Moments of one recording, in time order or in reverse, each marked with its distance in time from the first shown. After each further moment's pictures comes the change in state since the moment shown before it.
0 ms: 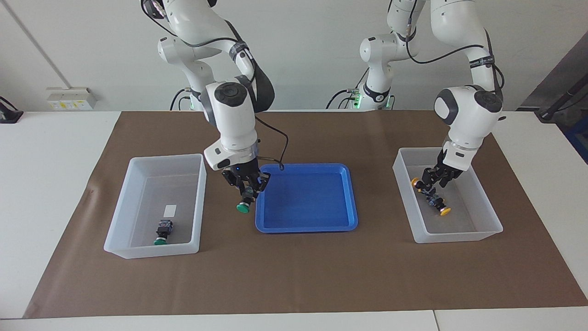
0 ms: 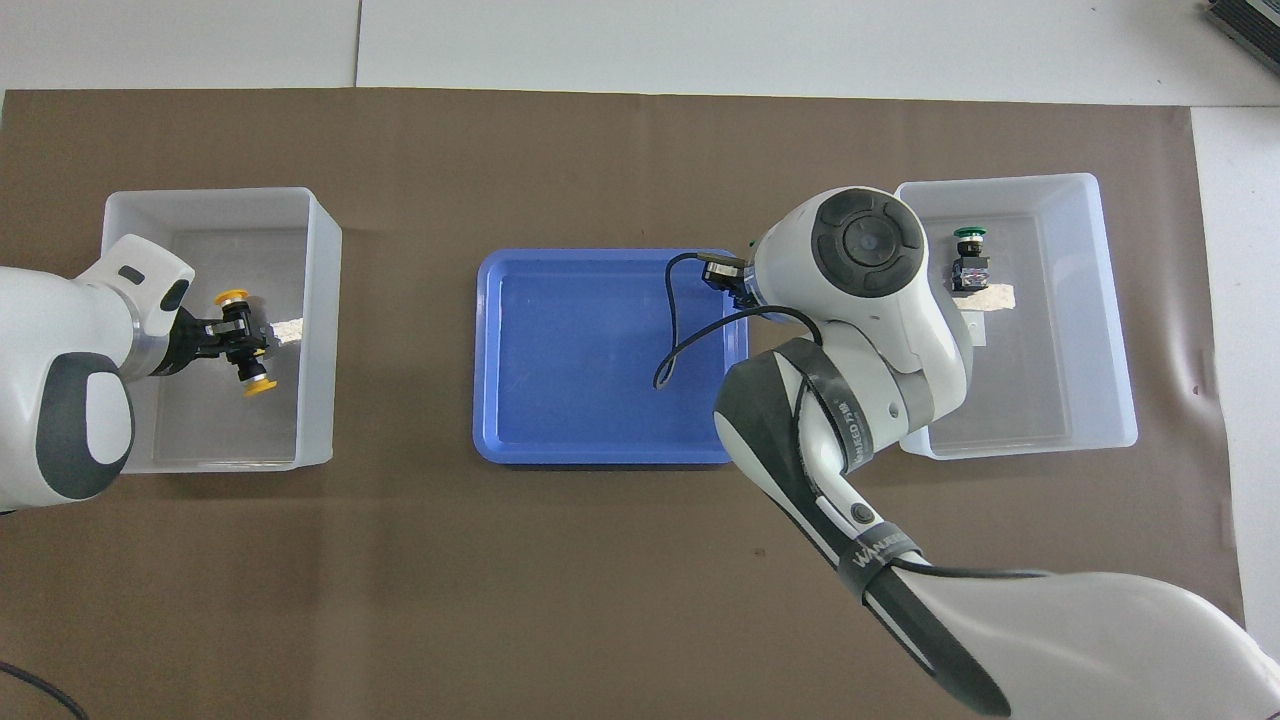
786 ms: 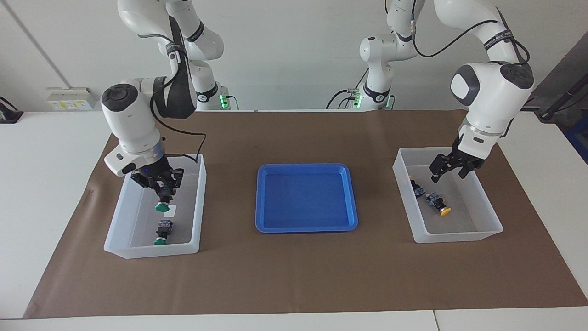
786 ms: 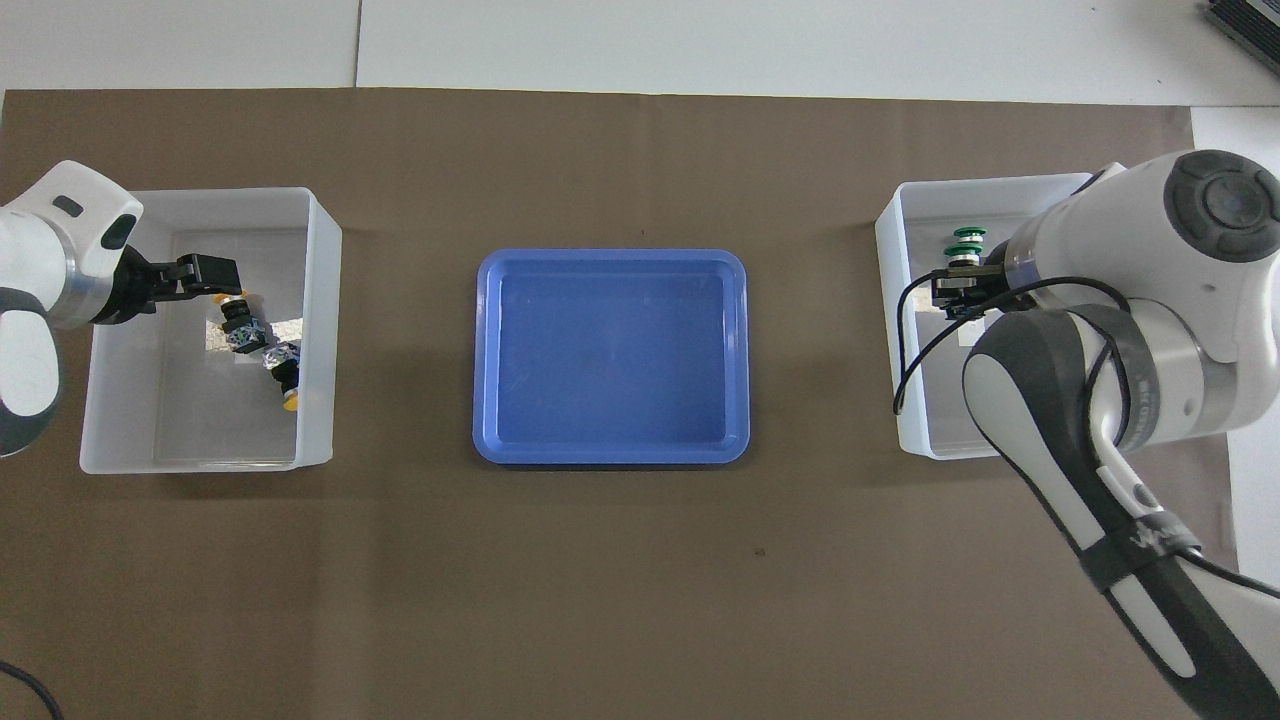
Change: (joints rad) left arm -0.051 -0.015 -0.010 0.298 0.034 -0.353 0.033; right arm -0.354 -0.059 -0.005 -0.162 0.003 0.078 -0.623
